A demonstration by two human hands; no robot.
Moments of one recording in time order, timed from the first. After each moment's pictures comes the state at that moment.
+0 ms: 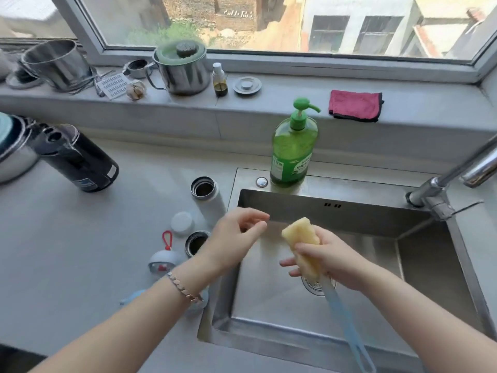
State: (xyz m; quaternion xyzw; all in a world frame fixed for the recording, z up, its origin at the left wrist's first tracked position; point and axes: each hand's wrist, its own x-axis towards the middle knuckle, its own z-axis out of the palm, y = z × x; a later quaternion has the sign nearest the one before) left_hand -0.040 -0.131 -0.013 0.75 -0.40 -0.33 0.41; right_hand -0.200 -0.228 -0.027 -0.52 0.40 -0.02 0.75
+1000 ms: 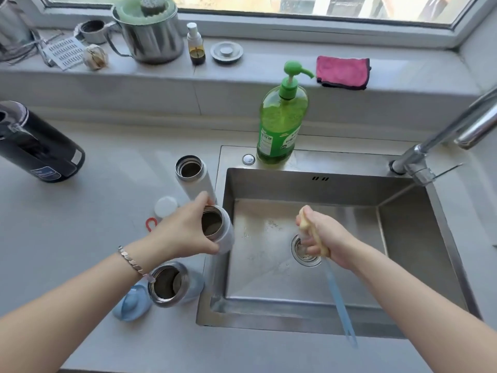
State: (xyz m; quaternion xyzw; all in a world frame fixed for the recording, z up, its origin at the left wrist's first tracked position) left_hand 0.035 -0.093 -0.040 0.80 -0.49 -0.34 0.11; right_hand -0.190 -0.221 -0.071 -0.41 0.53 -0.05 0.74
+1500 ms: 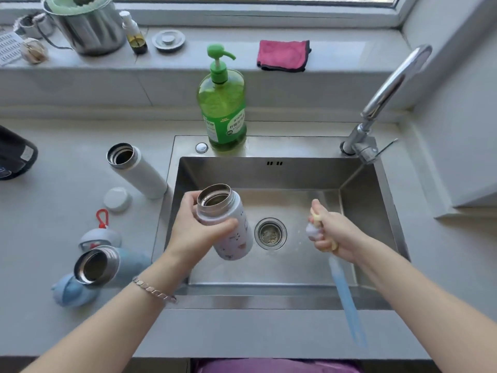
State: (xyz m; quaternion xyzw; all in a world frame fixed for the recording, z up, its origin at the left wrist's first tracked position) left_hand -0.122 -0.122 -0.042 0.73 -0.24 -0.41 0.49; right_hand -0.329 -0.257 -0.081 -0.35 0.56 -0.08 0.75
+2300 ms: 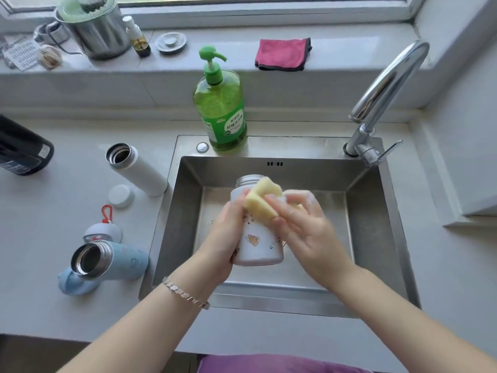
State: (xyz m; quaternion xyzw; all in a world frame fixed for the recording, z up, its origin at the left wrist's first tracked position) left_hand -0.198 -0.164 -0.025 0.62 -0.13 -0.58 0.51; right_hand -0.333 -0.229 -0.047 -0.79 0.28 -0.30 0.45
